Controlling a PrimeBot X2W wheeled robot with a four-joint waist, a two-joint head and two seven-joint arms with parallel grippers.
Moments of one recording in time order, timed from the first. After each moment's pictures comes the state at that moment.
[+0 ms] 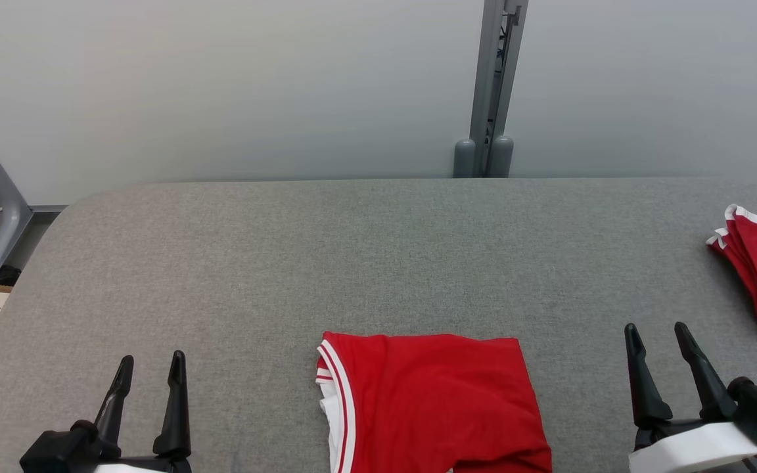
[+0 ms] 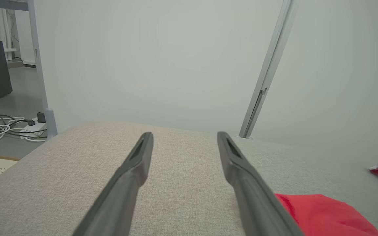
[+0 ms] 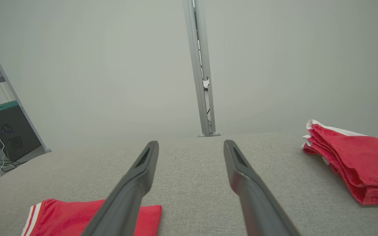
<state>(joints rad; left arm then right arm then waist) 0.10 0.17 -0.08 0.11 -0.42 0.01 -0.26 0.01 -0.07 0.02 0.17 0.26 0.13 -0.23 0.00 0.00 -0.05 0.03</state>
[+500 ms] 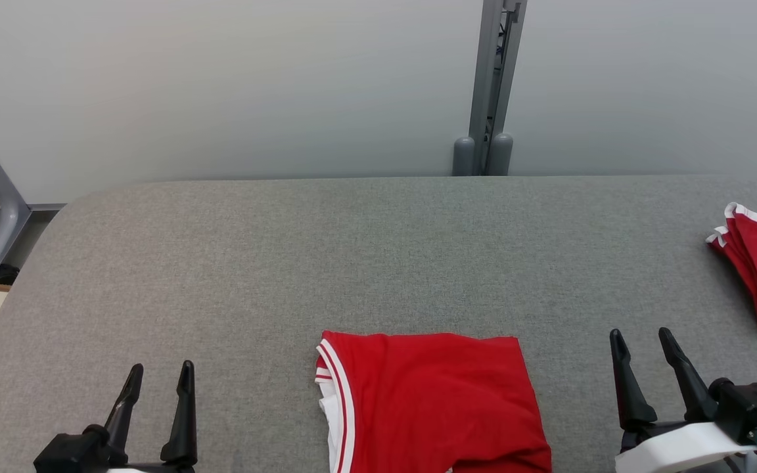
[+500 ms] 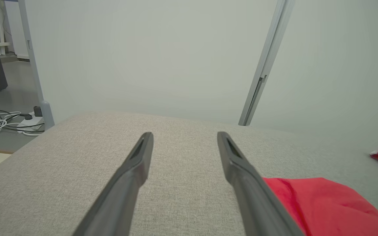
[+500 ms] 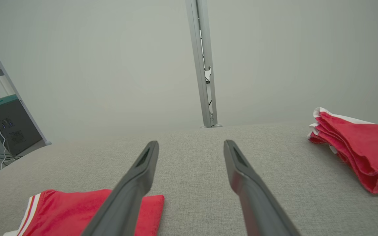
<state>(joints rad) 0.10 0.13 -0.05 0.17 -0.36 -0.04 -0.26 -0.02 -0.06 0.04 0.25 0.25 0.13 -0.26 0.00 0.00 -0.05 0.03</state>
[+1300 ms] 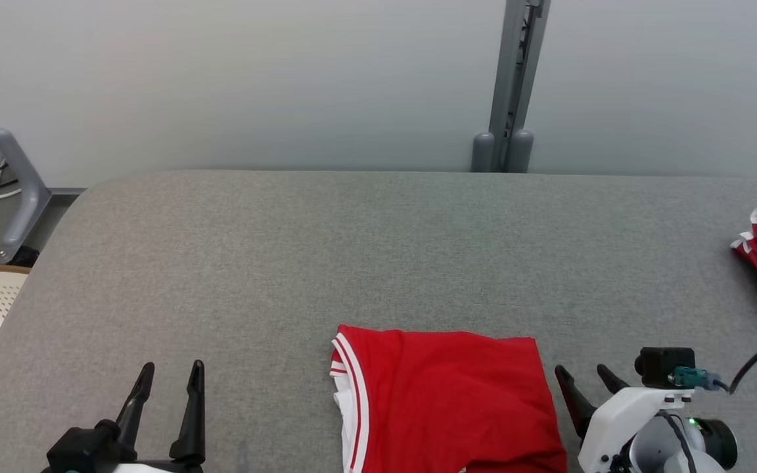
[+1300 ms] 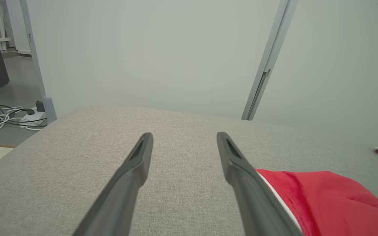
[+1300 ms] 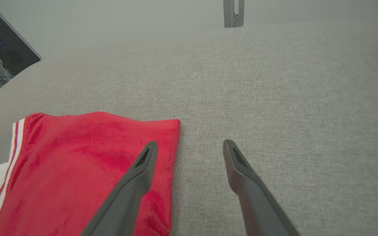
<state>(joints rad) 0.07 0.12 -0.05 0.22 -0.33 -0.08 -0.26 -0.19 -0.05 0.12 0.53 0.29 0.13 0.07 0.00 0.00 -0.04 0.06</state>
